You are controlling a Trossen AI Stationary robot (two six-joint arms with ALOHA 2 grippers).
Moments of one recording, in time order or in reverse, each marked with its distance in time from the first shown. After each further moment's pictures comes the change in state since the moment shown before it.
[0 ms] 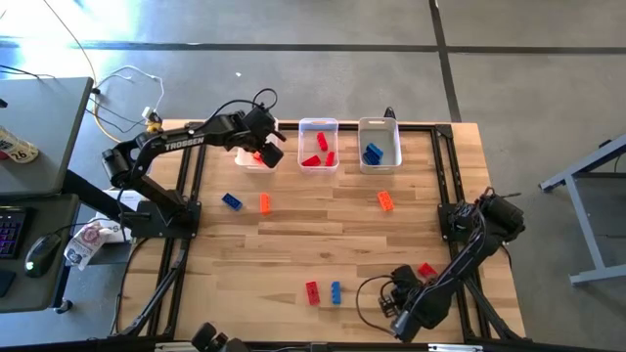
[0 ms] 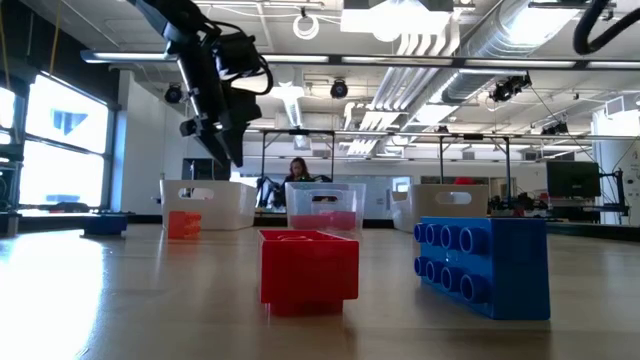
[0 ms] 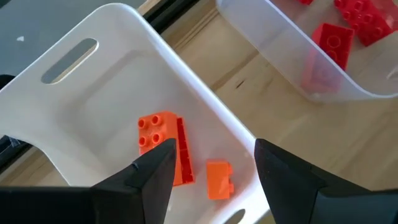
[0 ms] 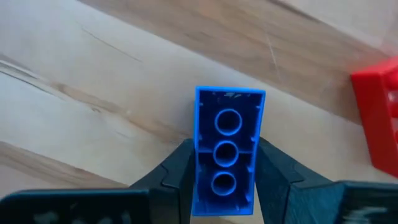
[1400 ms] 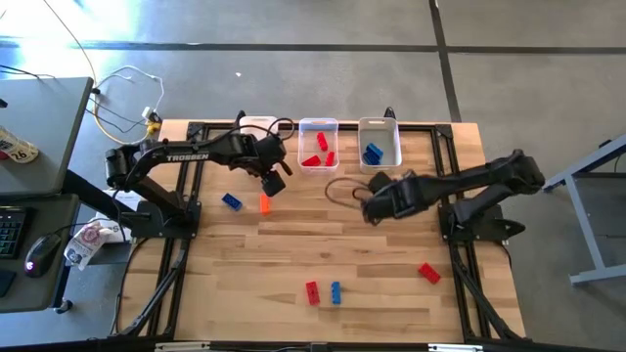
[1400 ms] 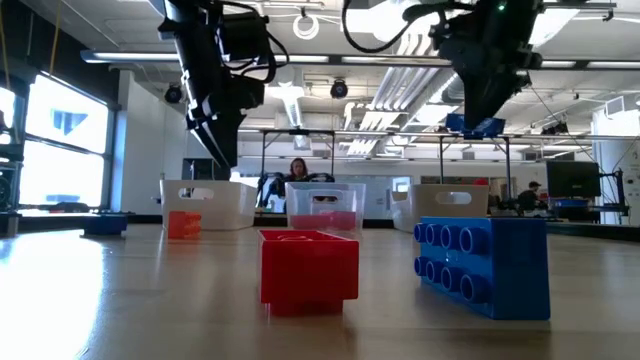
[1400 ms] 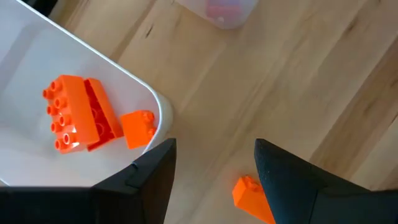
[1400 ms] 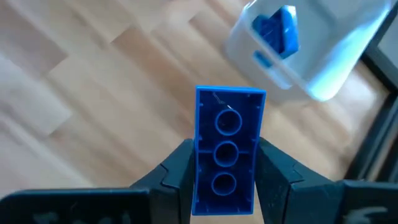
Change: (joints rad) left arm -0.251 -0.001 0.000 -0.137 -0.004 -0.016; right arm -0.737 -0.415 -0.002 -0.245 0.395 -1.134
